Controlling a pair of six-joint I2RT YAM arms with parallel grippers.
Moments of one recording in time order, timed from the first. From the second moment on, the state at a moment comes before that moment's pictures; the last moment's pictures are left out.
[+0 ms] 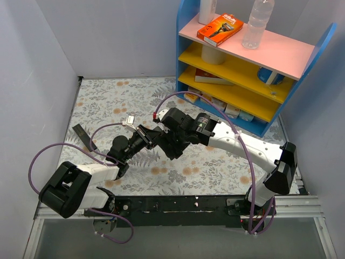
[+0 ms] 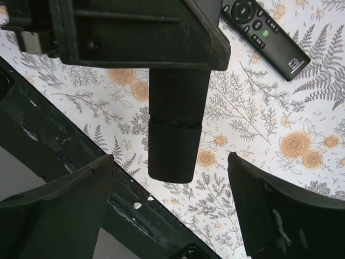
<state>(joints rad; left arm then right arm) -0.52 1.28 0.27 1.07 0.33 -1.36 1.10 1.59 1.56 -0.99 0.08 0.22</state>
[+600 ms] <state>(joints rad) -0.52 1.25 0.31 0.96 0.39 -1.36 1.10 1.23 1.32 -0.88 -0.12 -0.40</state>
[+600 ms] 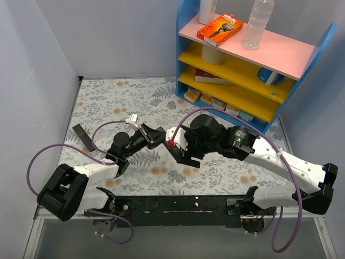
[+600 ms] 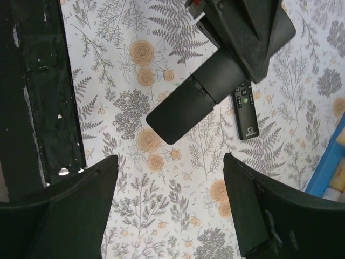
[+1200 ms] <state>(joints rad) -0.52 1.24 0.40 0.86 0.51 -1.36 1.11 1.28 1.31 -0.84 -0.21 -0.65</state>
